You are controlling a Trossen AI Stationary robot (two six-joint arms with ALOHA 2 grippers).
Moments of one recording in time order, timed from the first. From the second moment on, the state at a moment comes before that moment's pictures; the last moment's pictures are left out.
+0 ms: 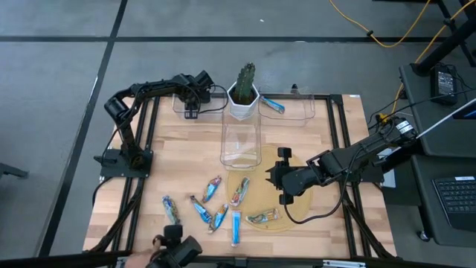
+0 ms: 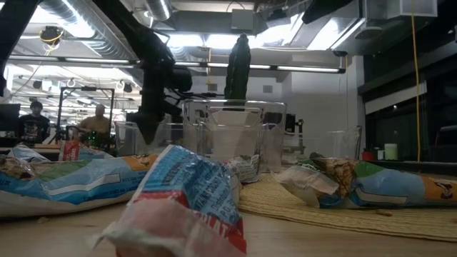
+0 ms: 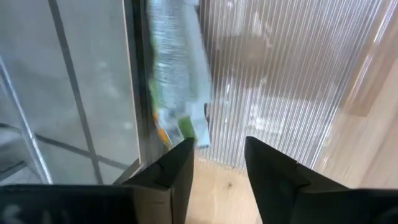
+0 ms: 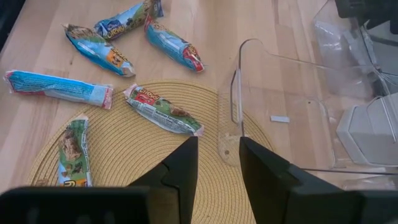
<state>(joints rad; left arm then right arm) 0.80 1.80 1.23 -0.80 -0.35 0.73 0.45 1.44 1.23 -0.70 0.45 0.18</state>
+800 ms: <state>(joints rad) 0.59 1.19 1.21 -0.95 0.06 0.45 0.45 1.44 1.23 -0.75 0.44 0.17</state>
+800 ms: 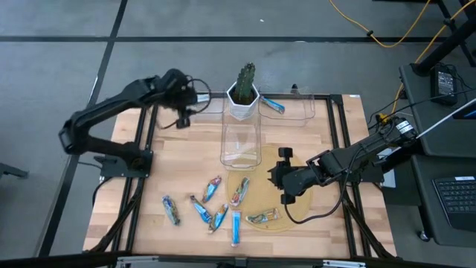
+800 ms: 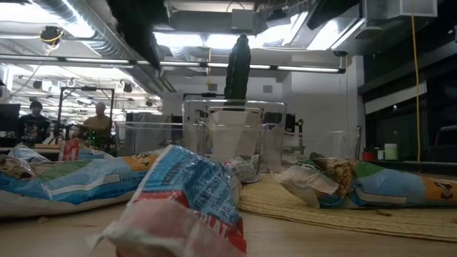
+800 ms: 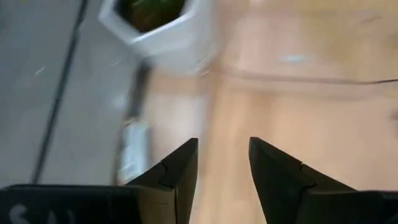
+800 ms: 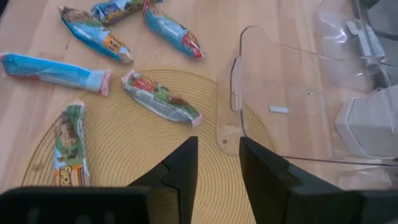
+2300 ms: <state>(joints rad) -0.06 0.92 0.76 -0.44 -0.24 0.20 0.47 1.54 1.24 -0.53 0.20 -0.04</state>
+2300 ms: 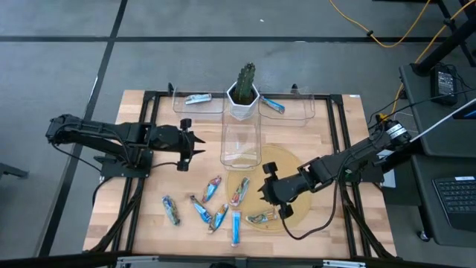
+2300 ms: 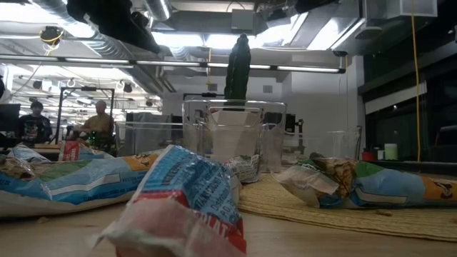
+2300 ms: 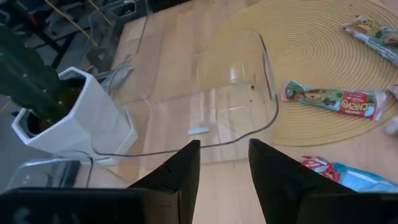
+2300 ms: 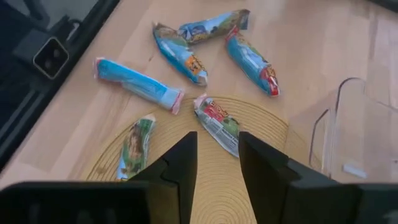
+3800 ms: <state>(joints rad) -0.06 0.92 0.76 -0.44 -0.35 0.17 0.64 1.87 1.27 -0.65 0.19 0.31</state>
